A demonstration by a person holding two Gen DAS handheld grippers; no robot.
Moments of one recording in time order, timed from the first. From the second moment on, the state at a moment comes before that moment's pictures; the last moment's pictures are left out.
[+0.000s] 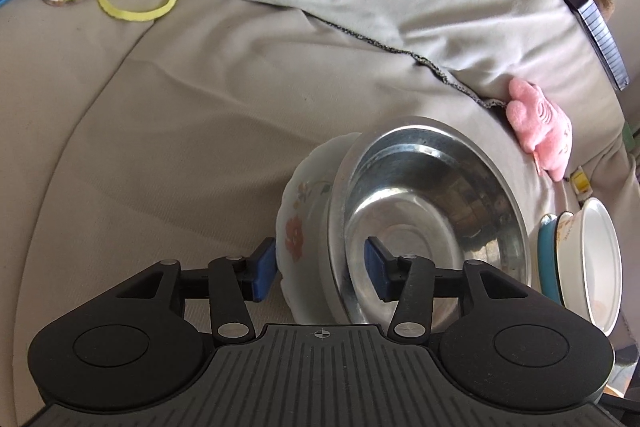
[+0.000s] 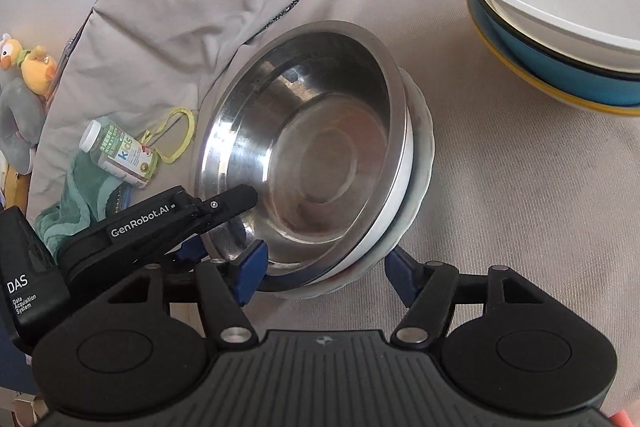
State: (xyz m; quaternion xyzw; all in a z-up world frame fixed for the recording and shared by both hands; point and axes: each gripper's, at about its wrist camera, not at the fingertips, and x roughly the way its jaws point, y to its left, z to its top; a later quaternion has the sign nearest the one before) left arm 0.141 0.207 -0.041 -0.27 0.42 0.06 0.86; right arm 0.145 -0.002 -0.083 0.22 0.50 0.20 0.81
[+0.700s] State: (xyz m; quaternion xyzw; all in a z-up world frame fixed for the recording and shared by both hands) left arm 0.123 0.166 0.027 -0.22 0.32 0.08 0.92; right arm 0.117 -0.059 0.016 0.12 0.36 0.29 0.88
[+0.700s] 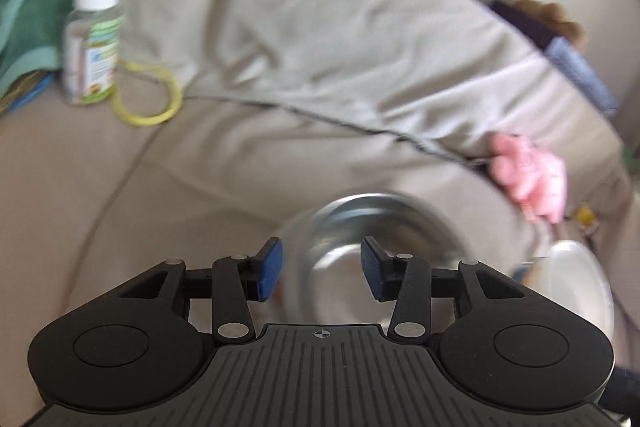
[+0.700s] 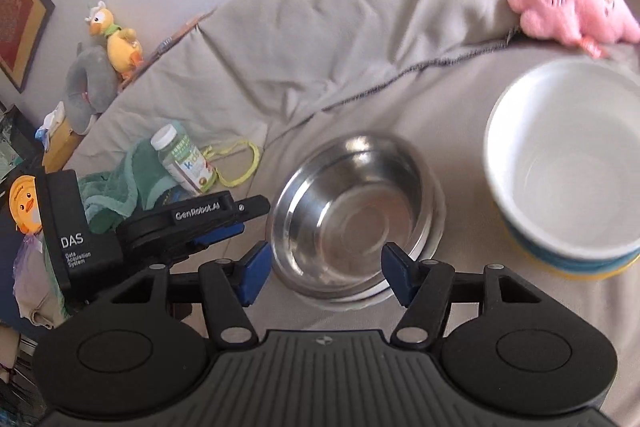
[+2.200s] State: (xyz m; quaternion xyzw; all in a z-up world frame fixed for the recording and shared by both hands) left arm 0.254 -0.056 -0.014 -0.03 0.54 0.00 0.84; right arm 0.224 -0.238 -0.093 0.25 0.40 0.23 0.85
